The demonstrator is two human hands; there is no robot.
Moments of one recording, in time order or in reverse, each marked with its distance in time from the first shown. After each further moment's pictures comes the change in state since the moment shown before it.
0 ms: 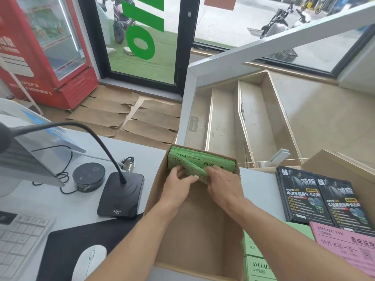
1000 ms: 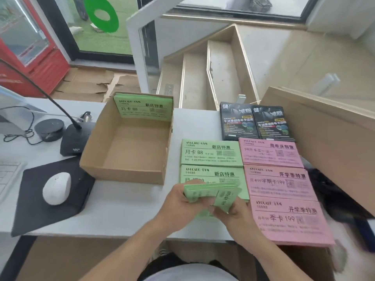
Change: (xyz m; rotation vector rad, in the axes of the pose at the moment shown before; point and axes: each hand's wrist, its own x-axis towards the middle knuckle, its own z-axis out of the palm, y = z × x) left_hand -0.265 -0.094 0.136 0.000 -0.504 0.255; right_hand -0.354 0.121 0.008 1.369 -0.026 0.284
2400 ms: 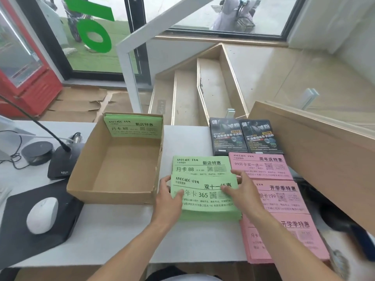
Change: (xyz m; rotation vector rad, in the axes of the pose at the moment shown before) left_hand 0.057 -0.031 -0.013 0.407 0.444 -0.224; right_hand 0.092 0.006 -0.068 -0.299 0.323 0.288
